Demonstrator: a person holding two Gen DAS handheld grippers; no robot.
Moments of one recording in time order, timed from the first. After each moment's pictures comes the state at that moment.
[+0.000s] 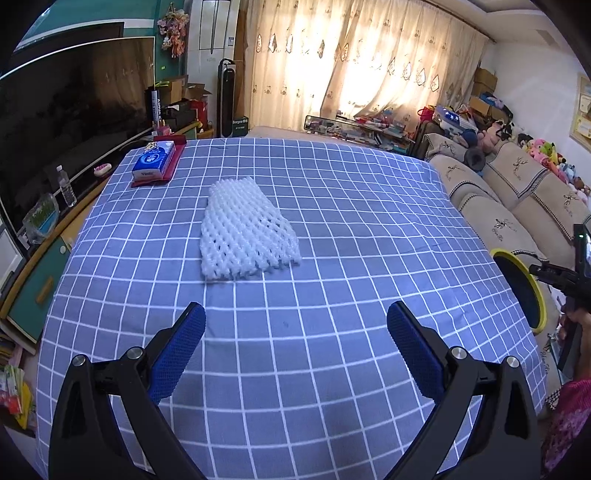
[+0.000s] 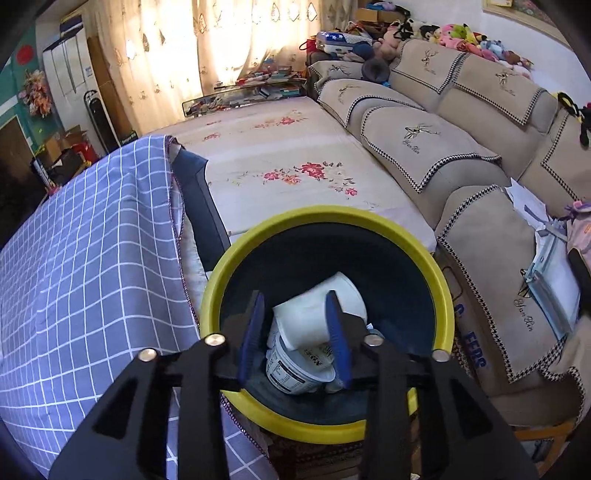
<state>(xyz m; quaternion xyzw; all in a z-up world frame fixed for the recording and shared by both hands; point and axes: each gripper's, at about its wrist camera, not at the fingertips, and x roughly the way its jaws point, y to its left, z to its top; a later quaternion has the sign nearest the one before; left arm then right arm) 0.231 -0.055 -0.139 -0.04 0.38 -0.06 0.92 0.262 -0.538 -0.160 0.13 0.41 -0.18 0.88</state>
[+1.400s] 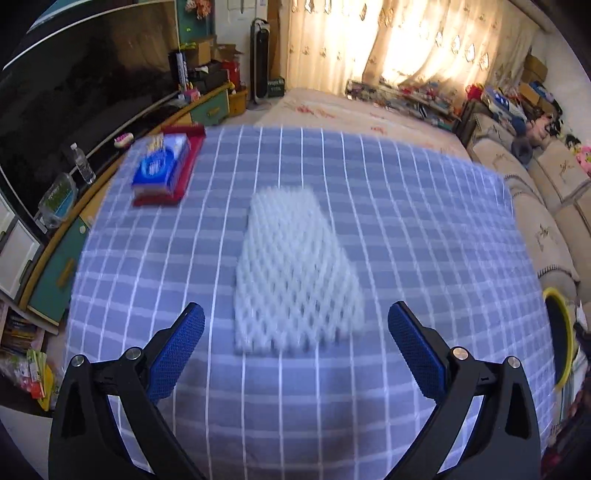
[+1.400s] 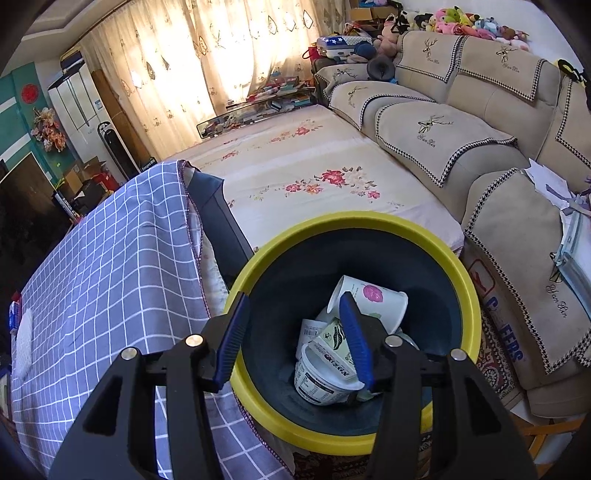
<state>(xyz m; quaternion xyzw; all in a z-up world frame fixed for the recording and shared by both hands) 0.383 -0.027 -0.137 -0.04 0.46 0.02 0.89 0.262 -0.551 -0.160 0.19 0.38 -0.14 0.90</state>
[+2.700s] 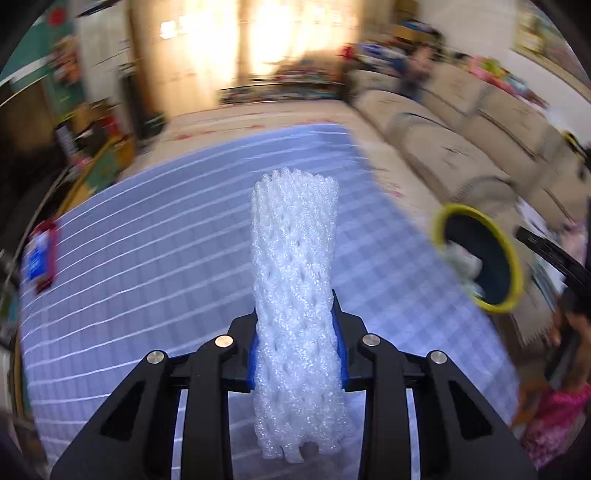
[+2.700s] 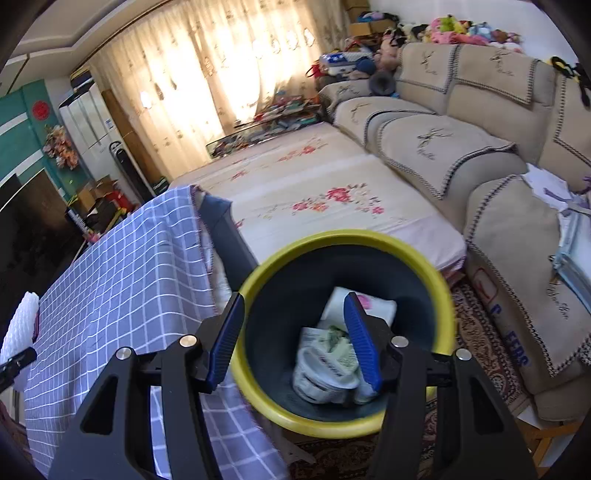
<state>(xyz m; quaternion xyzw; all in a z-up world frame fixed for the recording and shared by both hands) 0.323 -0.222 -0.101 0.08 0.44 -0.21 0.87 0.209 -0.573 -0.133 0.20 0.34 -0.14 0.91</state>
